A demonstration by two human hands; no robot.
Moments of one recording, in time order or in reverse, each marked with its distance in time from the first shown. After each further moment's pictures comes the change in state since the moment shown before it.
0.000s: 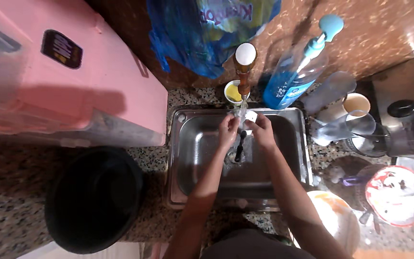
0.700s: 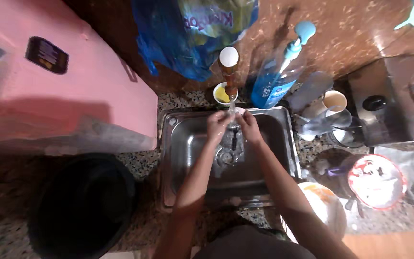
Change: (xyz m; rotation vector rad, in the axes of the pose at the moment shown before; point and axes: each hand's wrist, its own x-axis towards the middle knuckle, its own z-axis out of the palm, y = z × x) left_hand 0.017 0.015 -0.001 -0.105 -0.038 -0.088; right_hand 0.009 -0.002 -0.001 -0.192 -0.020 -0.047
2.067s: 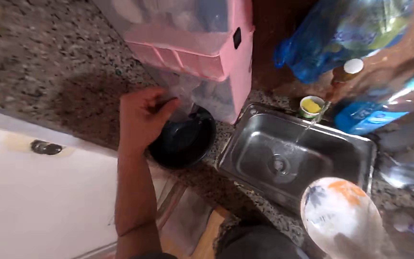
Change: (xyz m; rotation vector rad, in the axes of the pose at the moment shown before) left_hand -0.279 0.248 -0.283 0.892 0.479 0.459; right_hand -0.321 -0.057 -0.092 0.183 0.136 0.313
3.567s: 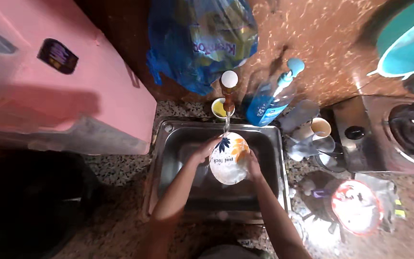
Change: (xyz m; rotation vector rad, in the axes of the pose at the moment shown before) left_hand 0.020 0.039 0.418 -0.769 -1.029 -0.712; right_hand 0.279 0.071 0.077 0.145 -0.003 0.064
